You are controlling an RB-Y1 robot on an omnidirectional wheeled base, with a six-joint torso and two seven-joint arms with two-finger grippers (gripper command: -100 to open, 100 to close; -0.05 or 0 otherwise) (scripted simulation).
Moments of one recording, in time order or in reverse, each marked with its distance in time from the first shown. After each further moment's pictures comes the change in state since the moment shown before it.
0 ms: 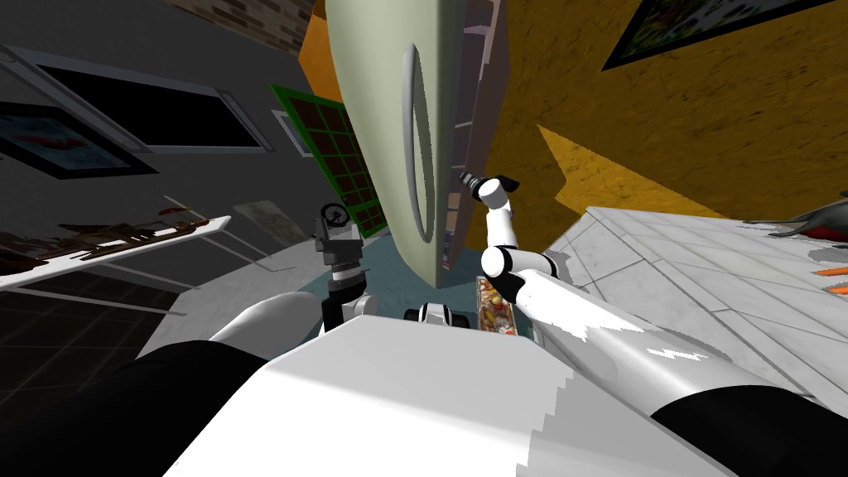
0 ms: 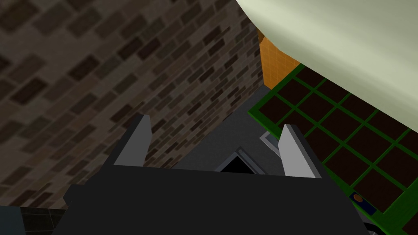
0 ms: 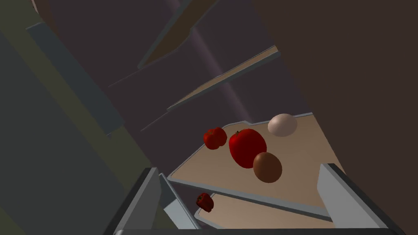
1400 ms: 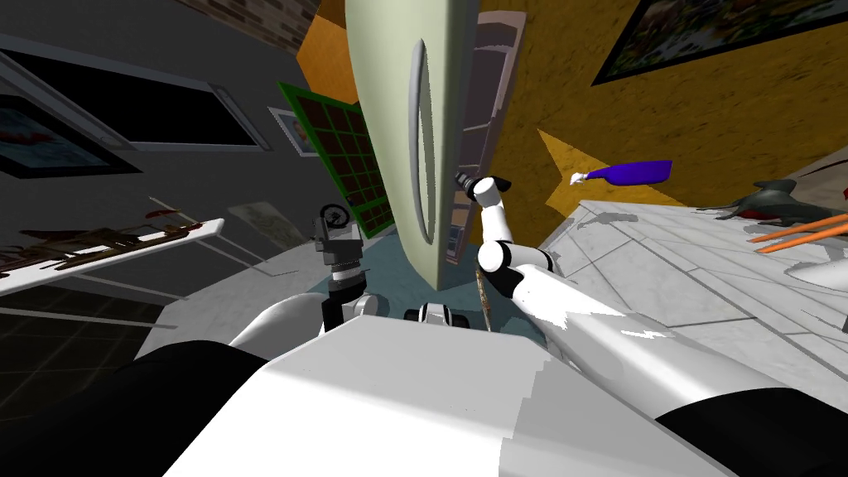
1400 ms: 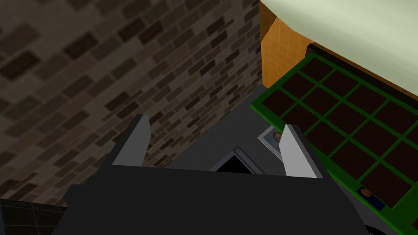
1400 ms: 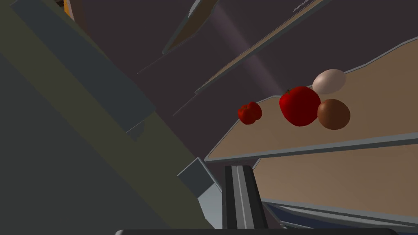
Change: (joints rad) left arm 0.000 0.000 0.000 0.000 0.000 0.000 0.000; right arm -0.073 0.029 -0.059 0.110 0.003 -0.017 -0.040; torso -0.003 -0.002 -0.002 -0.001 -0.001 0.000
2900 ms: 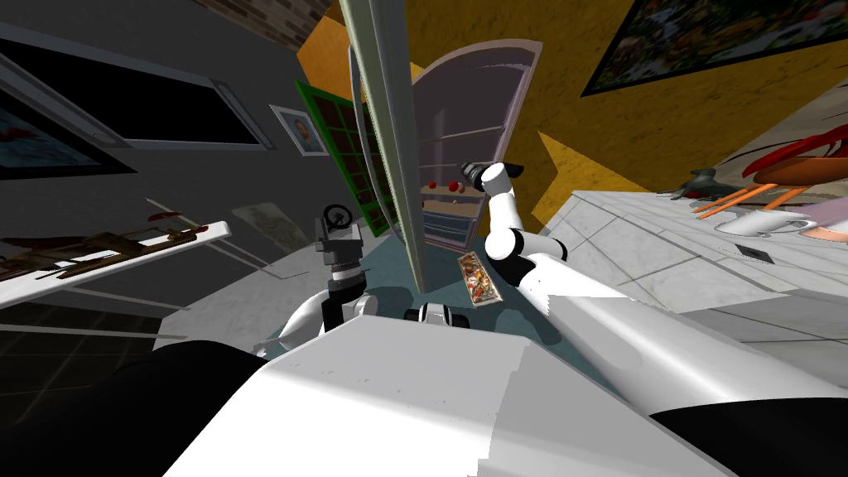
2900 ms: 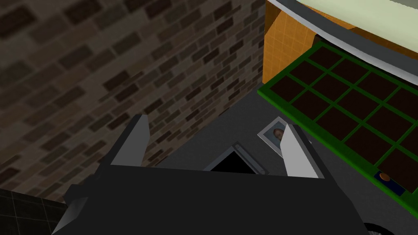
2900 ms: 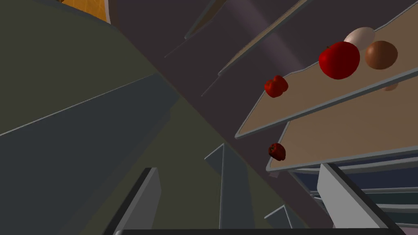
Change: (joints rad) left arm 0.000 0.000 0.000 0.000 0.000 0.000 0.000; right arm -0.104 -0.073 -0.059 0.084 0.077 0.055 -0.113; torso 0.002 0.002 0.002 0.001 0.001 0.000
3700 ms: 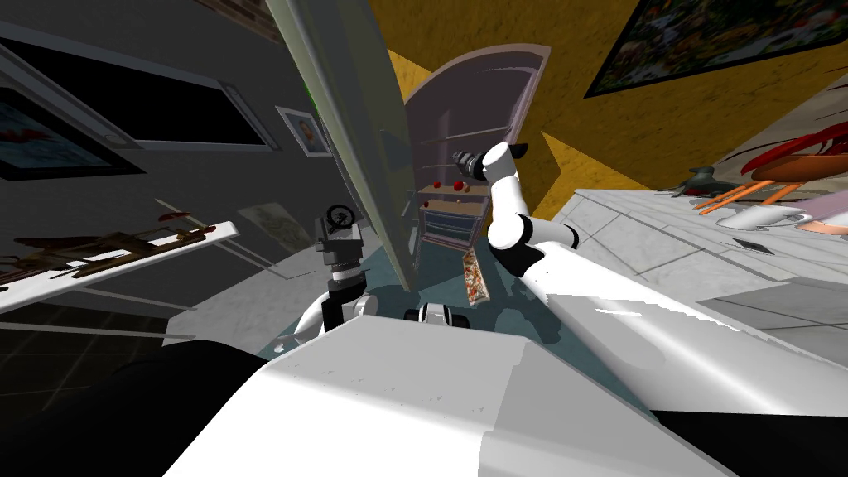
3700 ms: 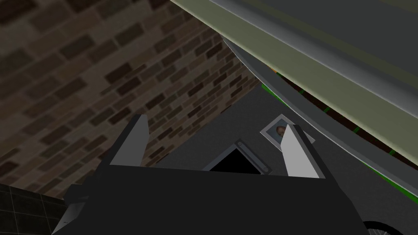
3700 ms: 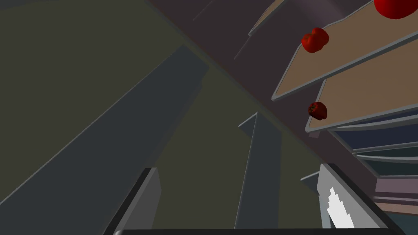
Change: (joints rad) left arm 0.000 0.000 0.000 0.000 0.000 0.000 0.000; right arm -0.120 -0.030 -0.004 0.062 0.027 0.147 -0.144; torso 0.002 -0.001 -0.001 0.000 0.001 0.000
